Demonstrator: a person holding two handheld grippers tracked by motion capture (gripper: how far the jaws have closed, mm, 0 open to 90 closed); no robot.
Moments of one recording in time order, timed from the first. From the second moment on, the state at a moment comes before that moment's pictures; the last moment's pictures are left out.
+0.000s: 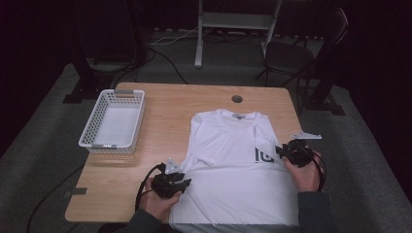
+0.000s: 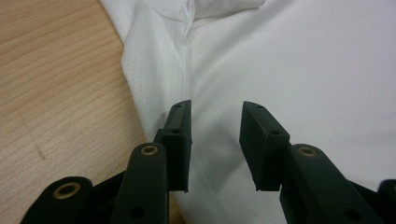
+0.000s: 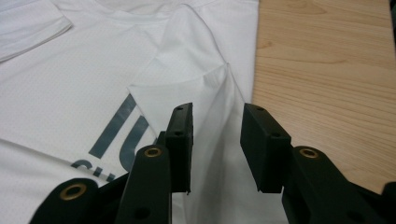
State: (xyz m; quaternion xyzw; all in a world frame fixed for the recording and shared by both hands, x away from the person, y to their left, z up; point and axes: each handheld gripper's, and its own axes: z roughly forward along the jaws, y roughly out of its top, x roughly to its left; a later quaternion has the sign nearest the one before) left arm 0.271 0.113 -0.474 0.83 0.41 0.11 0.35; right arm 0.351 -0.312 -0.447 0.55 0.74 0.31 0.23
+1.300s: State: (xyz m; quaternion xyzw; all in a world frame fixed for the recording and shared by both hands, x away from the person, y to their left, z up) left arm 0.269 0.118 -0.476 0.83 0.41 0.11 0.37; right arm 0.358 -0.324 -0.457 0.56 0.73 0.28 0.25
